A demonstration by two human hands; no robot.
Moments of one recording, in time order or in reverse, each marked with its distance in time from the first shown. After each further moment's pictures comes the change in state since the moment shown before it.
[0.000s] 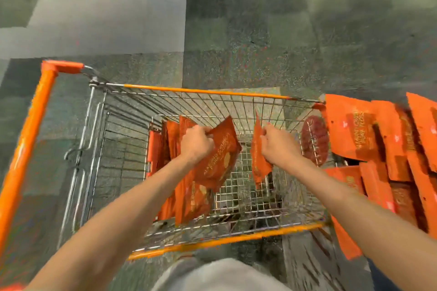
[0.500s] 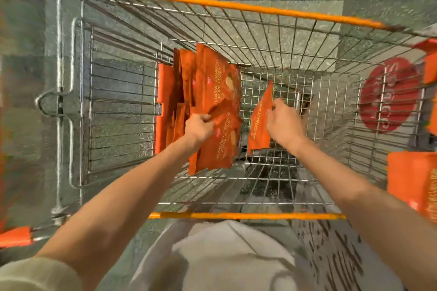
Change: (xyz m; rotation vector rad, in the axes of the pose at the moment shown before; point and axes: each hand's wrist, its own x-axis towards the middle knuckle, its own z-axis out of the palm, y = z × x) left_hand 0.009 -0.106 0.087 -0.340 -0.178 -0.543; right_hand 0.041 0.018 0.146 0.158 -0.249 0.044
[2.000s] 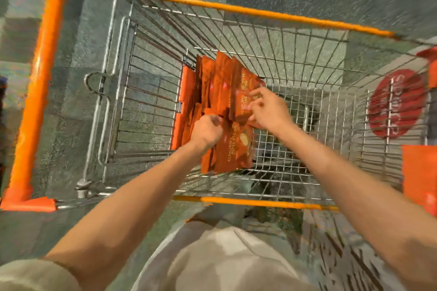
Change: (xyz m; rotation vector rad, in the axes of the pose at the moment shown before) left_hand -0.020 -0.040 -0.015 0.041 0.068 0.132; right_hand -0.021 -0.073 0.009 0.372 -0.073 -0.126
